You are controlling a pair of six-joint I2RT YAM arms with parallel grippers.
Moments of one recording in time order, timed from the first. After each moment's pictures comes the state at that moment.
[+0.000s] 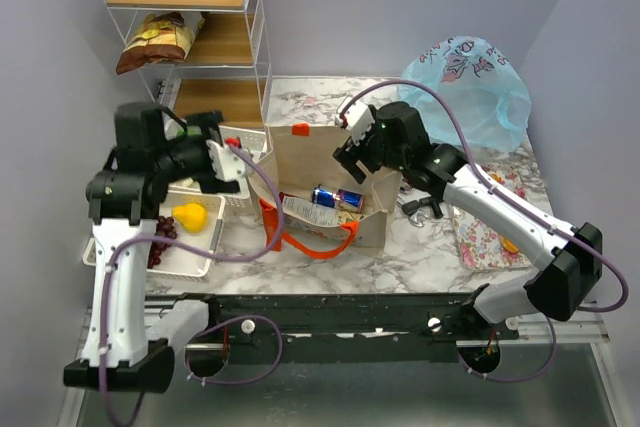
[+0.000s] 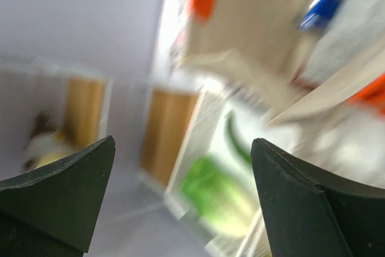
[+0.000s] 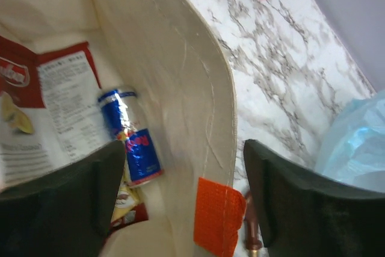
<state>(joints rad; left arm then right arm) 0.04 1.06 1.49 -1.02 0.68 1.34 0.72 1.42 1.32 -0.38 -0.04 -0.35</state>
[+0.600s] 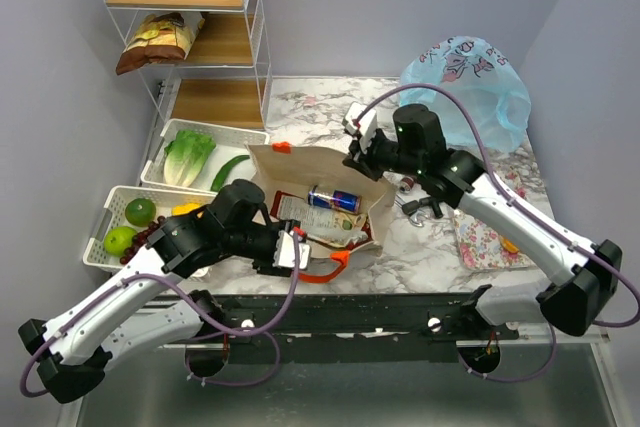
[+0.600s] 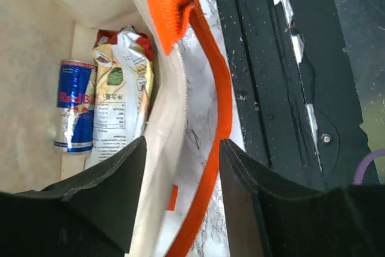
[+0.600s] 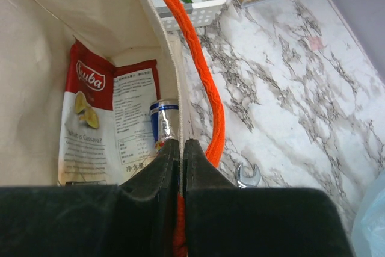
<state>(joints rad) -0.84 0.82 0.94 -0.85 0.58 0.75 0.72 1.35 1.29 -0.38 -0.26 -0.34</state>
